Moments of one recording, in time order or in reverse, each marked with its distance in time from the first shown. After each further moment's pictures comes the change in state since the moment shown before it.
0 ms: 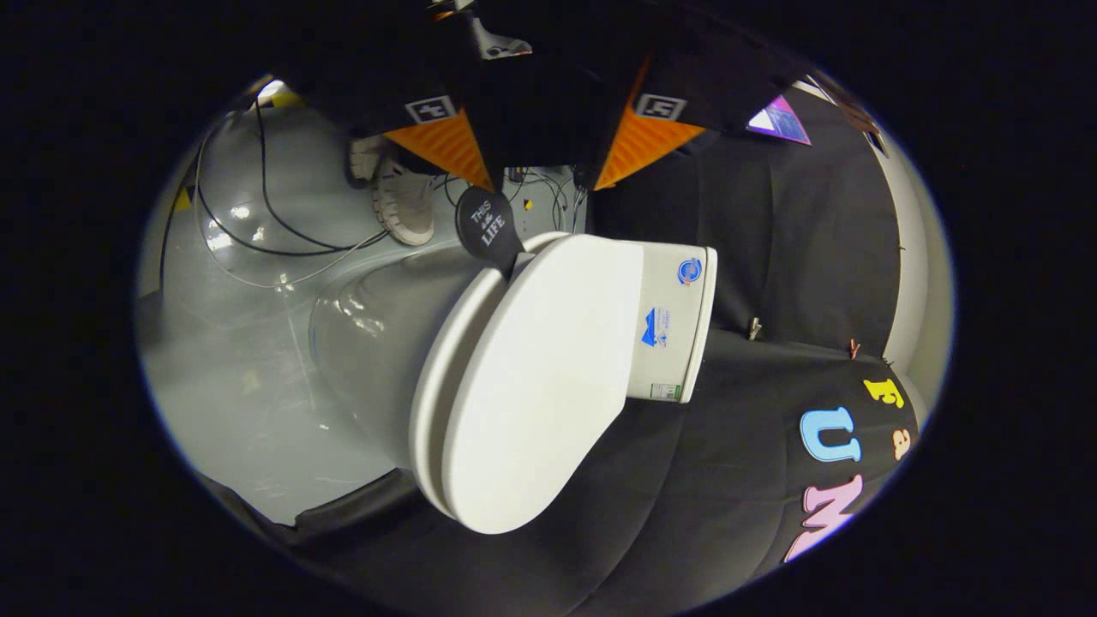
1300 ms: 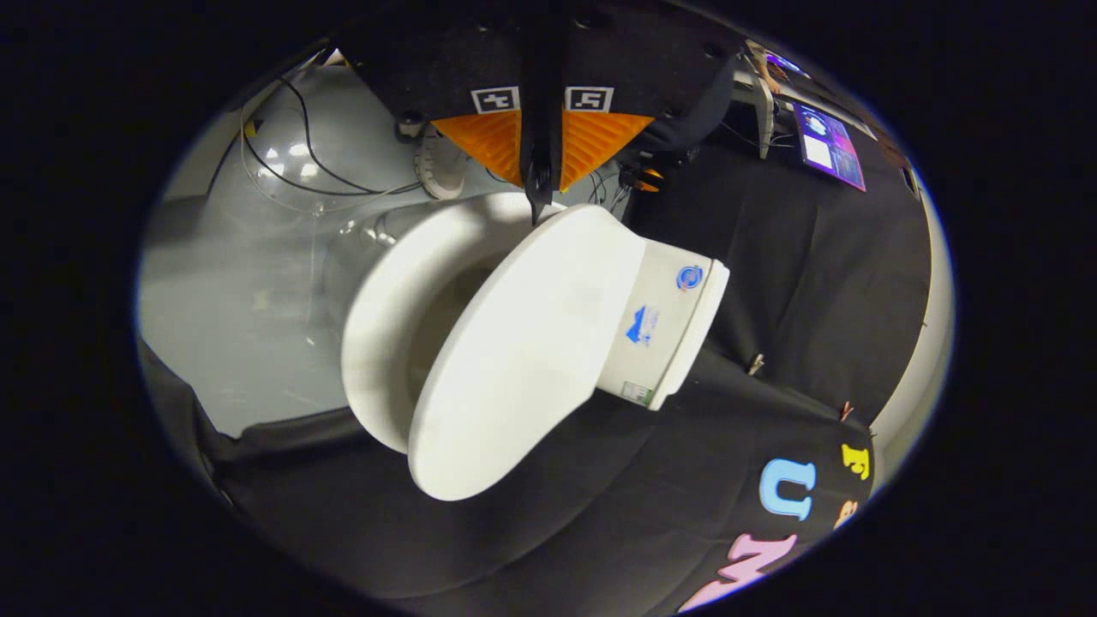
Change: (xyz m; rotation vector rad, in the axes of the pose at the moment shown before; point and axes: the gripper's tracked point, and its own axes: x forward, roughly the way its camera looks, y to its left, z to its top) arm -0.016 0.060 0.040 -0.300 -0.082 -0.080
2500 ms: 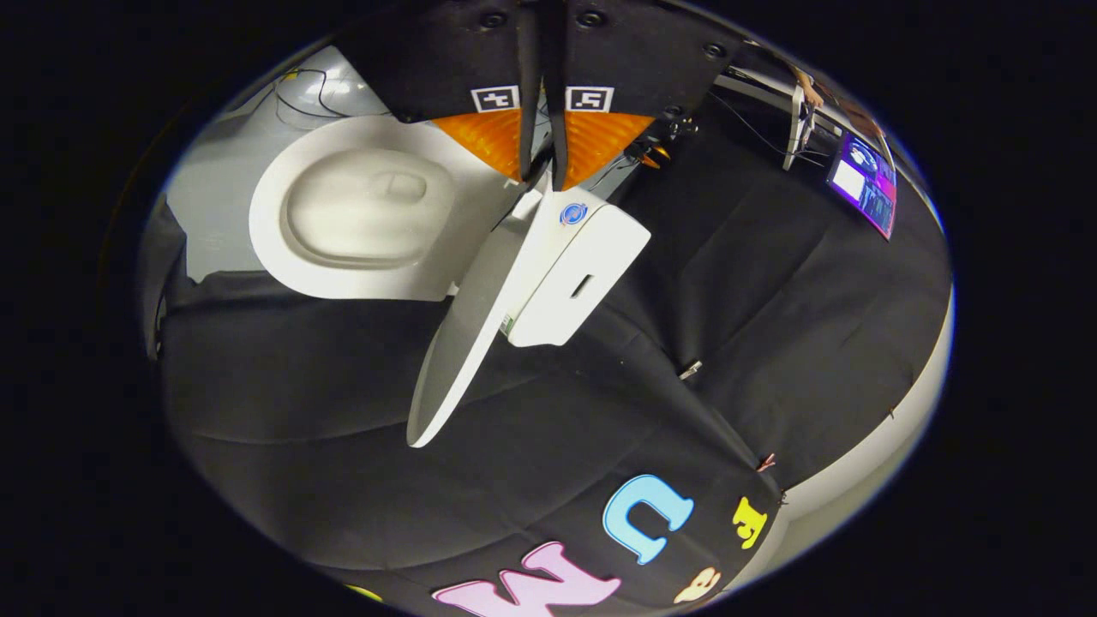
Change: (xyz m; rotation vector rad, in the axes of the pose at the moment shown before) arm 0.000 0.241 0.058 -0.308 -0.161 0.002
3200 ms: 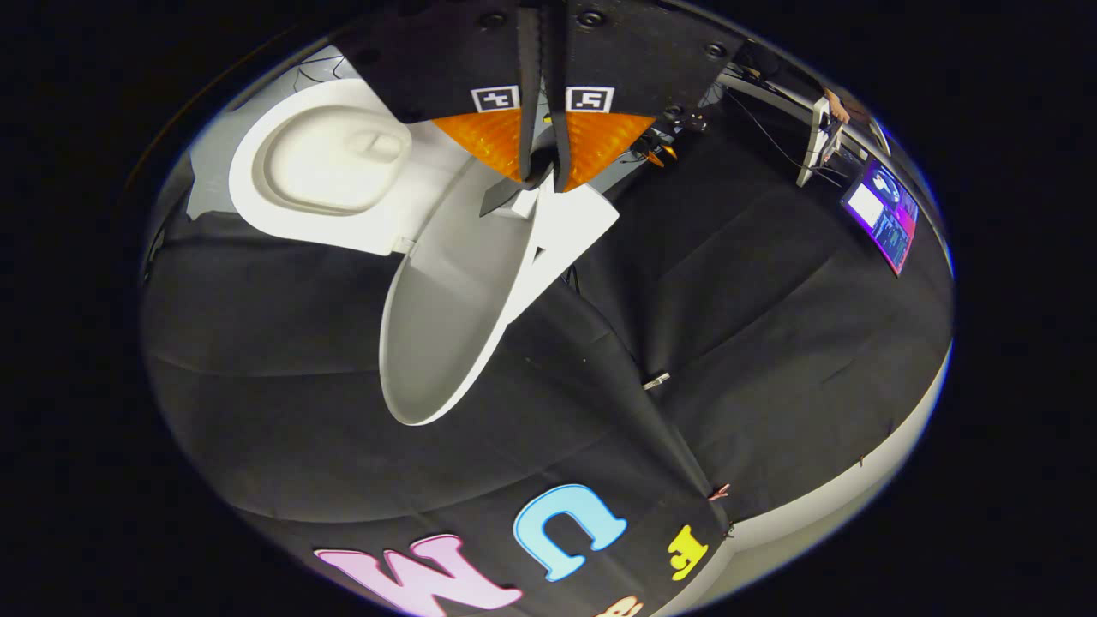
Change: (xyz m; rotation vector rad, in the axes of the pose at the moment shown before) arm 0.064 0.107 0.028 -0.169 -0.016 0.030
